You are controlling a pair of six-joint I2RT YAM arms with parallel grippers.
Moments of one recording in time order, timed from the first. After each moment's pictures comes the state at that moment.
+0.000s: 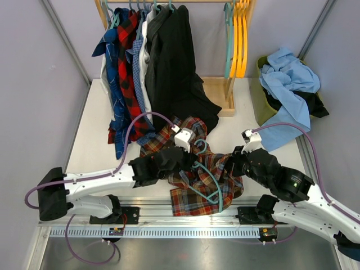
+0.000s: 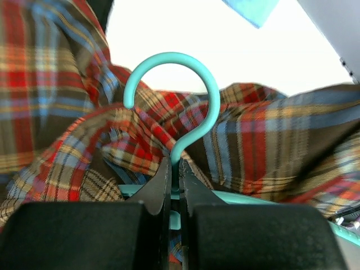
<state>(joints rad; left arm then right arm) -1.17 1.23 0.79 -0.01 -0.33 -0.53 0.97 0.60 0.78 -0.67 0.27 0.70</state>
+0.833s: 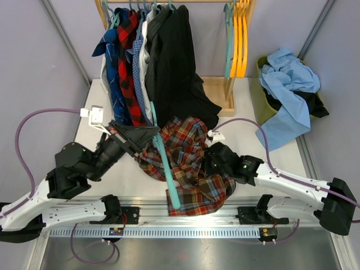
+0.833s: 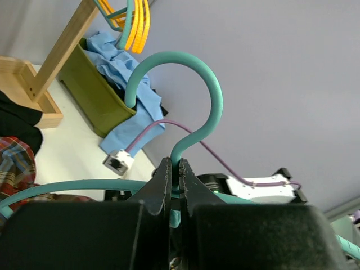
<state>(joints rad) -1.18 0.68 1.11 -0.22 -0.38 -0.68 0.98 1.07 0.72 -0.38 0.18 0.71</state>
